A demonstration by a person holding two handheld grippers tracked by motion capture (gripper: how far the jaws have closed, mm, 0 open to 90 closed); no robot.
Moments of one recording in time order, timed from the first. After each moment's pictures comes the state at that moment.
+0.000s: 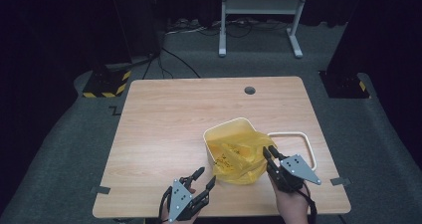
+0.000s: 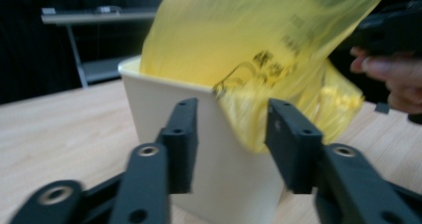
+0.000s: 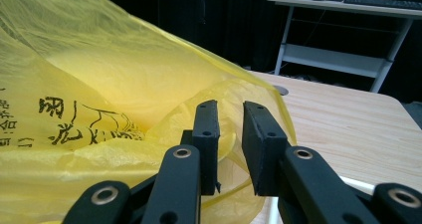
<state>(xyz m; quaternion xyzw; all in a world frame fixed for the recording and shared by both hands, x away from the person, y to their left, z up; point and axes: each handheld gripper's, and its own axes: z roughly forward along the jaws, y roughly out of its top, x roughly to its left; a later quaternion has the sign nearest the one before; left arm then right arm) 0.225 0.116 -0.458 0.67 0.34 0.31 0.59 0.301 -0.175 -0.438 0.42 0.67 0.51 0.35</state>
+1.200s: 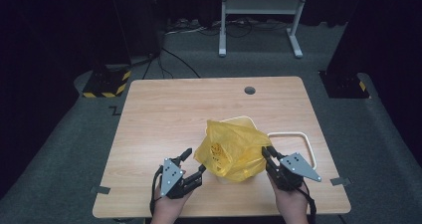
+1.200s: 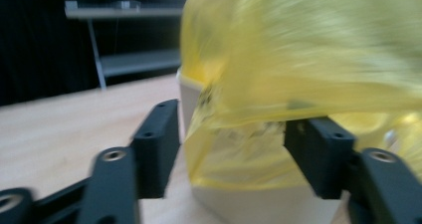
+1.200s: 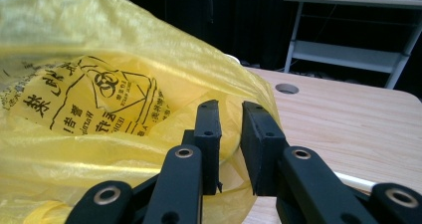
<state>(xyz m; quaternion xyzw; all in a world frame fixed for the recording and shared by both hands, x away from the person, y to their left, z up) 0.268 0.141 -0.444 0.66 0.35 0.33 0.58 0.305 -0.174 -0.437 0.42 0.67 0.52 0.33</state>
